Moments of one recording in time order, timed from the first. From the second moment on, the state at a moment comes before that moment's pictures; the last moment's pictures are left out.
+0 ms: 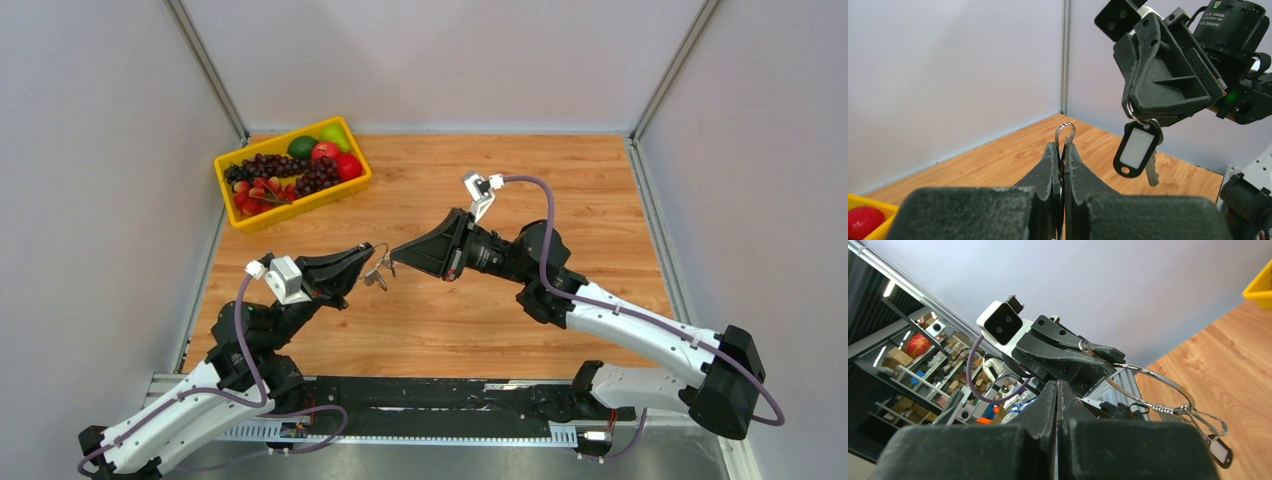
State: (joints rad) left arm -0.90 0.35 0.46 0.33 -0.03 -0.02; right arm 0.95 1.12 0.86 0.61 -0.41 0.96
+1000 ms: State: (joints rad) left arm -0.90 0.31 0.38 0.45 -0.03 0.01; right arm 1.04 1.26 0.95 0.56 -0.23 1.05
